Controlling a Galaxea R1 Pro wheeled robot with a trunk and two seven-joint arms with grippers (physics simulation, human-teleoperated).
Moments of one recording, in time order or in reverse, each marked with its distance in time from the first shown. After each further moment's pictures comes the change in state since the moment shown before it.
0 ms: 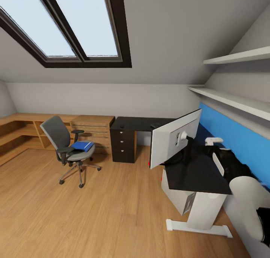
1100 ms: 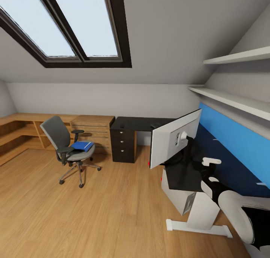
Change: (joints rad) left arm 0.000 -0.005 -0.002 -0.005 0.001 -0.001 0.001; right arm 0.021 0.077 -0.009 0.510 -0.068 -0.792 -0.236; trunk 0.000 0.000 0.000
